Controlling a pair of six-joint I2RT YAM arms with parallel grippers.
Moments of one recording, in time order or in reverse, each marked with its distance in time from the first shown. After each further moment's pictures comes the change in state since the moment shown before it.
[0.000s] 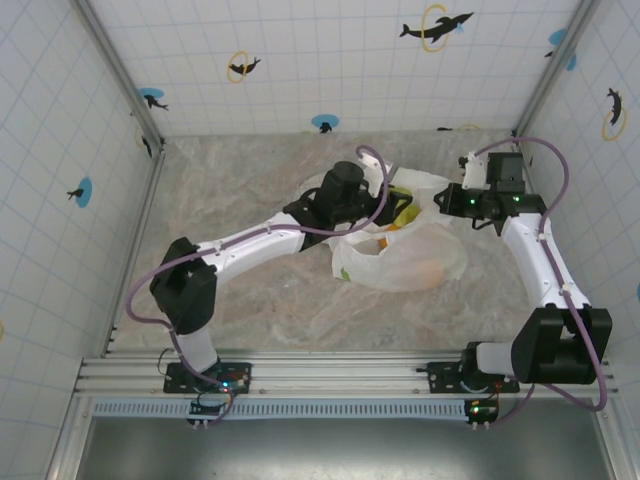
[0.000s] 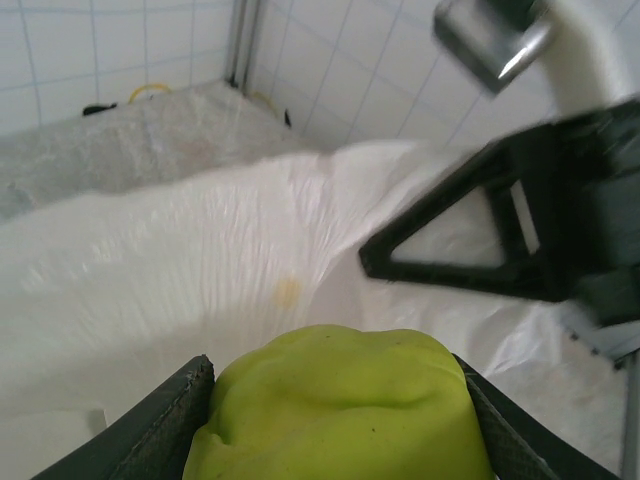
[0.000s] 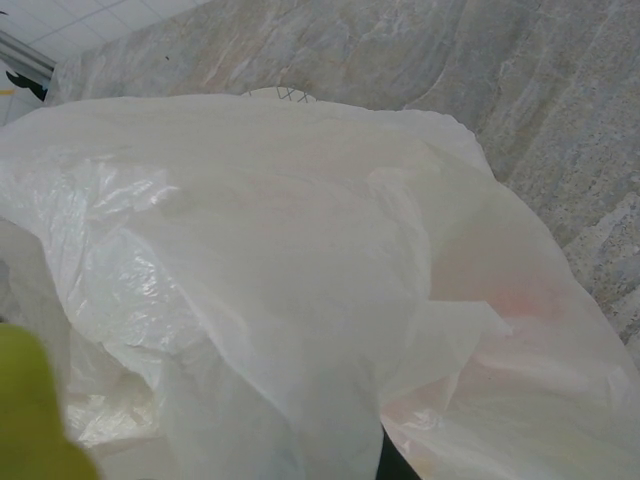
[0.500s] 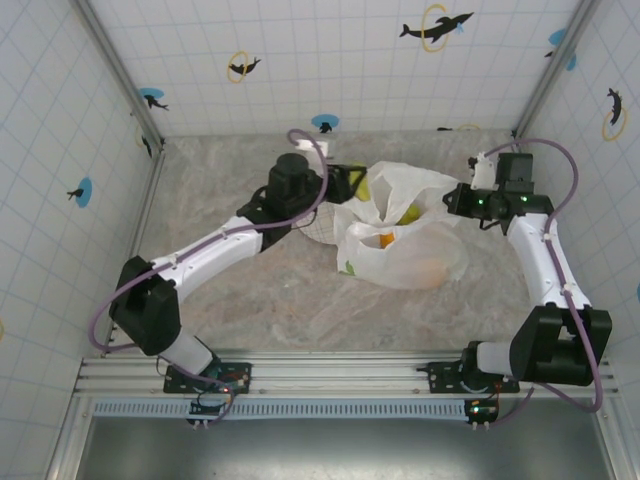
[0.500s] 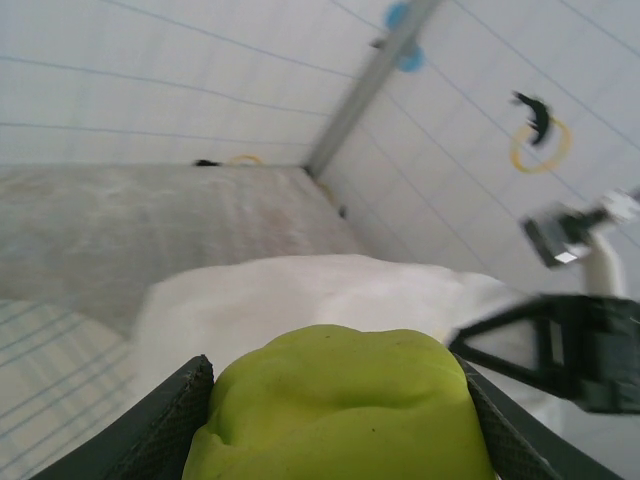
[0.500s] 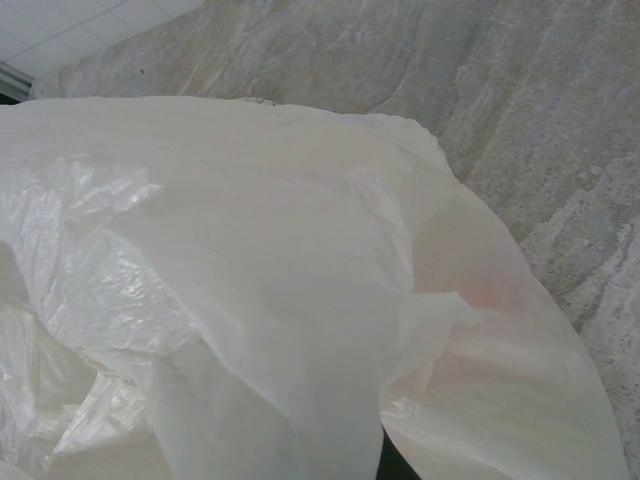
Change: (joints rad) left arm 0.148 -0.221 -0.188 0.131 0.001 -0.249; right arm -0.051 0.001 -0.002 -0.011 0.001 -0.020
